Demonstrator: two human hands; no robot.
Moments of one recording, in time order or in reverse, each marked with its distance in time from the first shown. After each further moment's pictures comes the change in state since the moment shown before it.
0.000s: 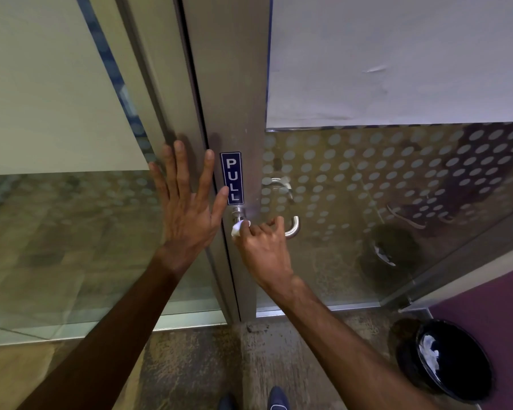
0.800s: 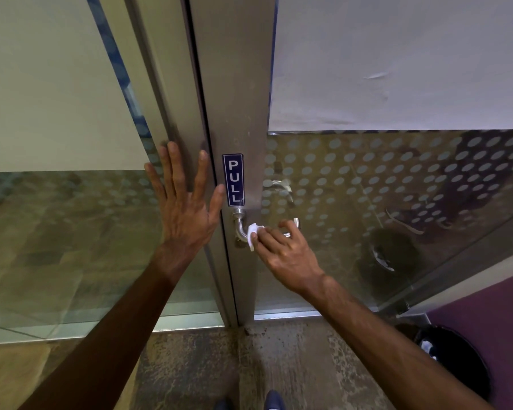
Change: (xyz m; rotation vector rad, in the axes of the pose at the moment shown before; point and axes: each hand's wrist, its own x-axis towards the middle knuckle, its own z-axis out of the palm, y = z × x) left_hand 0.002 -0.003 0.002 0.025 0.057 -0.033; right_hand -0.025 0.058 -0.012 -0.028 0.217 -0.457
